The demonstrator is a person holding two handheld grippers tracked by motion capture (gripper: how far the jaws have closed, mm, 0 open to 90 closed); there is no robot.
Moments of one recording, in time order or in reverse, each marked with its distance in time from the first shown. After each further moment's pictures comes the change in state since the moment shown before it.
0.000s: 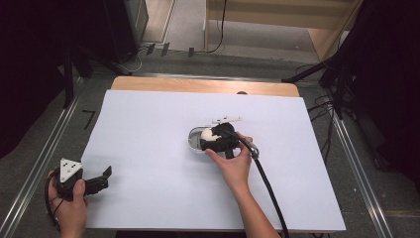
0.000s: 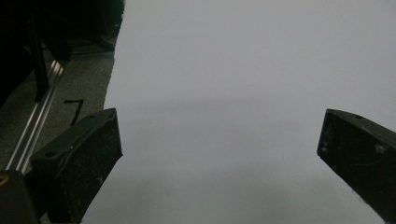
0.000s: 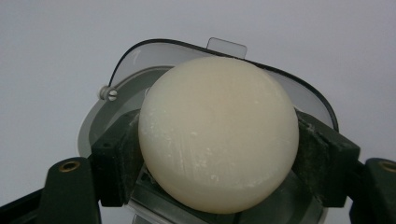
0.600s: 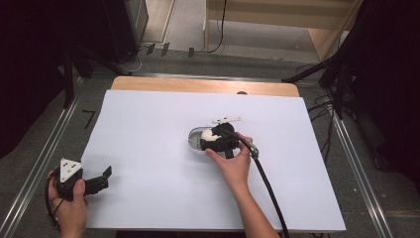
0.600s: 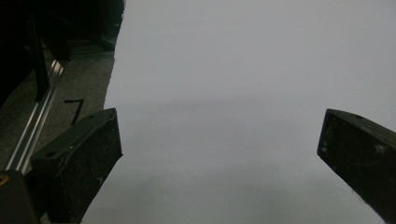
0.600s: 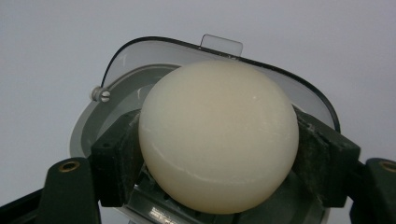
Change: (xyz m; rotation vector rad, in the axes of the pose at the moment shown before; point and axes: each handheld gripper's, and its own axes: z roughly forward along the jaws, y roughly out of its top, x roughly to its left) left arm 0.000 0.000 0.000 0.001 0.001 -0.001; right arm -0.002 -0.001 0.003 0.005 -0.006 0.008
